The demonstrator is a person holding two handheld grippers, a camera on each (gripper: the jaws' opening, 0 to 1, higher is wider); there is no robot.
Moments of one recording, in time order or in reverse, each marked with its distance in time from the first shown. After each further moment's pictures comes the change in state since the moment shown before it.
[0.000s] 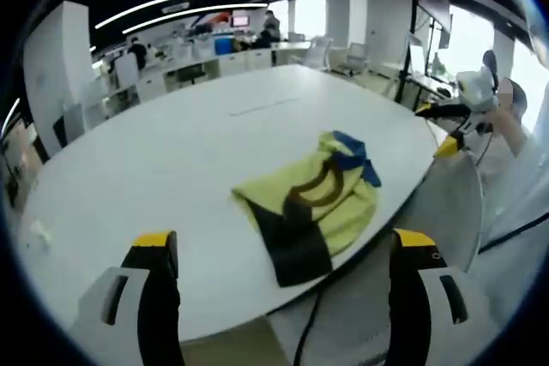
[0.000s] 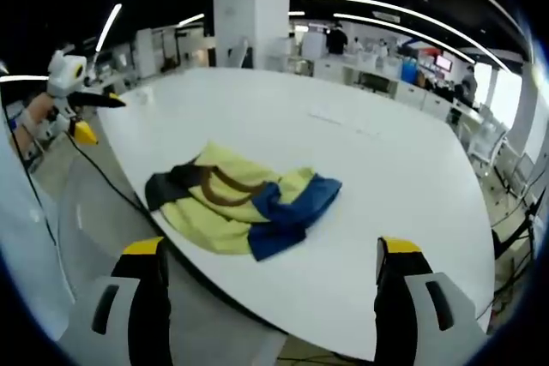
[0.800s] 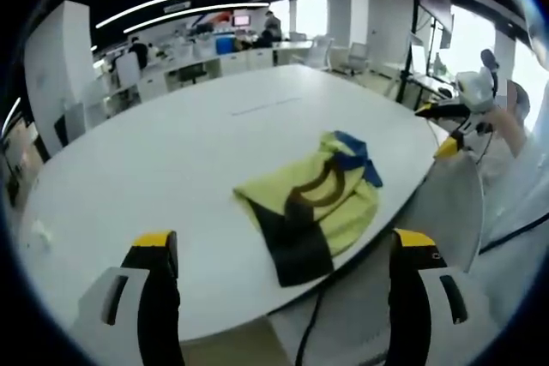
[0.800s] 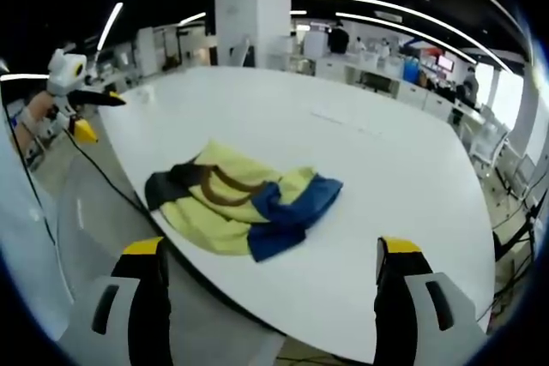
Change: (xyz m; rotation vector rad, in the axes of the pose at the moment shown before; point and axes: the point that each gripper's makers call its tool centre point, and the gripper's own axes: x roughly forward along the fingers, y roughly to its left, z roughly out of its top) left arm -0.001 0.001 0.000 -0.004 0.000 0.007; right arm 0.003 0.000 0.001 -0.009 0.004 0.010
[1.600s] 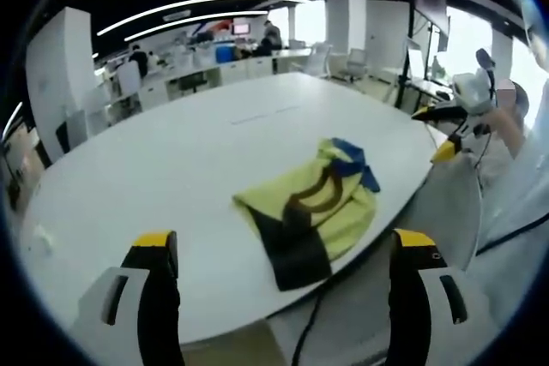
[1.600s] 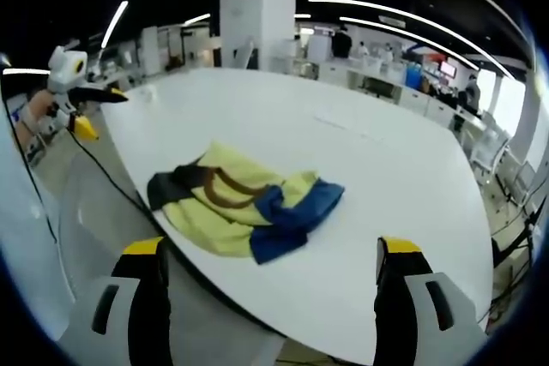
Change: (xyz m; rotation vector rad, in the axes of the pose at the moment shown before) left arm -0.007 -0.004 0.004 0.016 -0.039 0.006; right arm -0.002 0.006 0.005 -0.027 -0.015 0.004
